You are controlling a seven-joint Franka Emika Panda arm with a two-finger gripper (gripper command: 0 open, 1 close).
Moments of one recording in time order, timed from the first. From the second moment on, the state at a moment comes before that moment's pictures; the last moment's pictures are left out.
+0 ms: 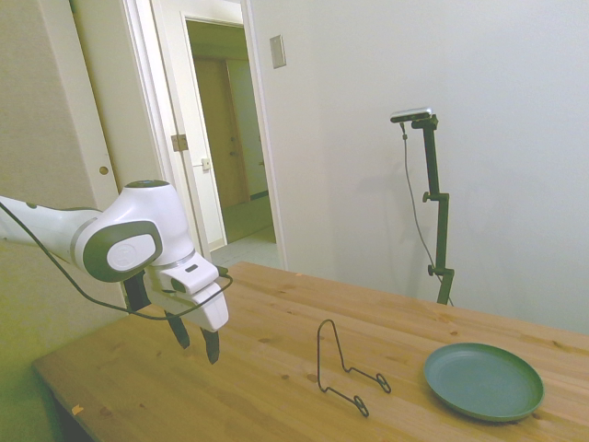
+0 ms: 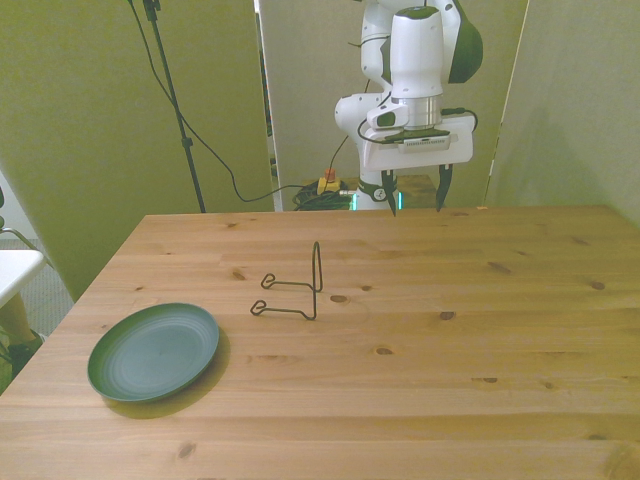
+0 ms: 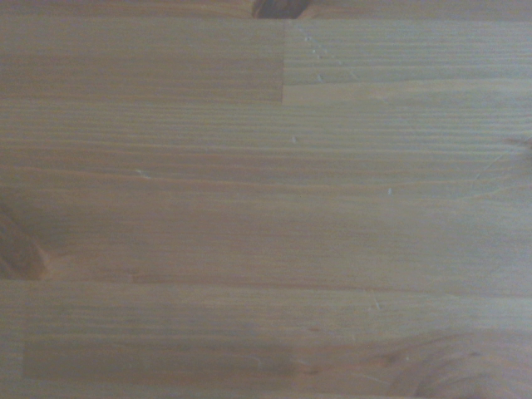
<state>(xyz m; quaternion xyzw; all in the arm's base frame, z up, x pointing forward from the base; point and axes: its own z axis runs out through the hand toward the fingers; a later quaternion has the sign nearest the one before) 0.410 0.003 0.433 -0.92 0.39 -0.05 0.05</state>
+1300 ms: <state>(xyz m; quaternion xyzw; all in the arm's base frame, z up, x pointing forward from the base) 0.548 -0.264 0.517 -0.85 0.50 -0.13 -0.04</state>
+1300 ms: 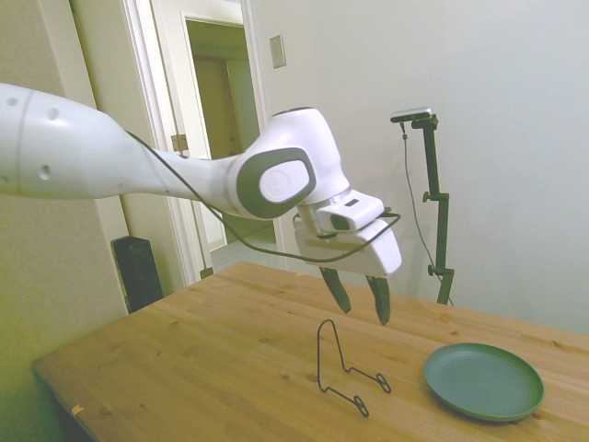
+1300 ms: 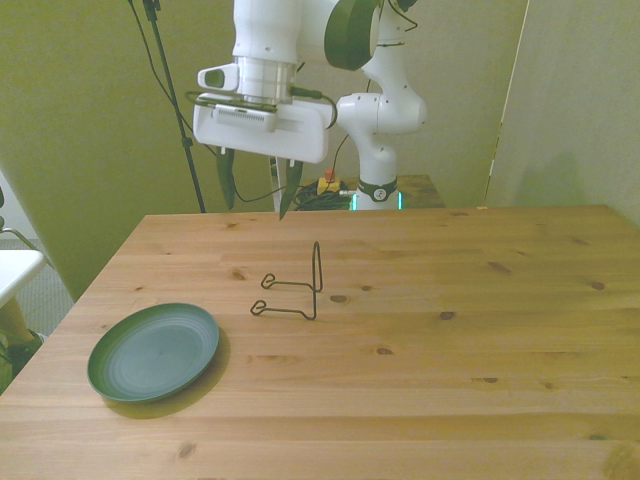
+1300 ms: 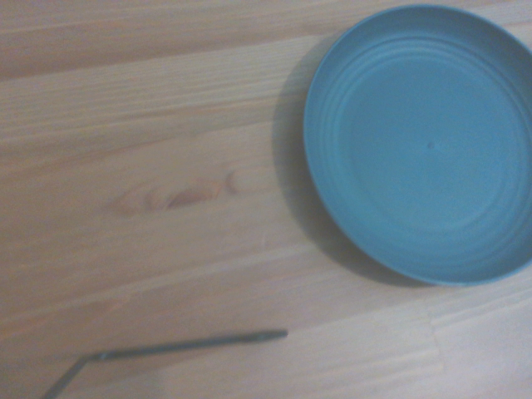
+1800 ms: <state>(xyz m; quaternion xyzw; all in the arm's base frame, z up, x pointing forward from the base) 0.629 -0.262 0.489 -0.85 0.50 -0.12 -0.07</state>
